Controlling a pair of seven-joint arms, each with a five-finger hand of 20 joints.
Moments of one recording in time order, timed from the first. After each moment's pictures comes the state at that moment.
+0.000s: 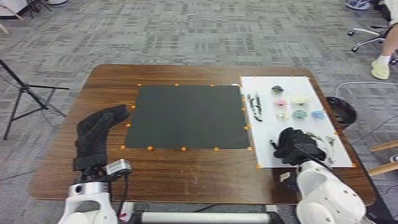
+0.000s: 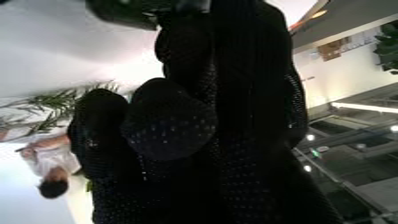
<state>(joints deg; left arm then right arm) 121.3 -79.5 -92.3 -117.3 73.6 10.0 22.5 -112.1 -61.2 80.3 -122.5 -136.6 -10.0 36.7</state>
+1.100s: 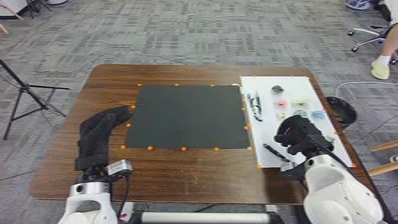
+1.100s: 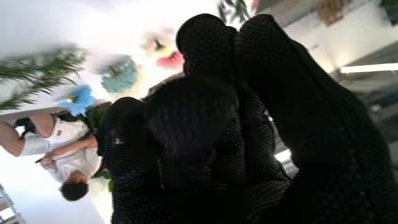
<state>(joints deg) 121.3 -79.6 -92.4 -117.3 73.6 8.8 21.4 -113.5 -59.3 83.7 -126.0 -128.4 -2.6 32.4</state>
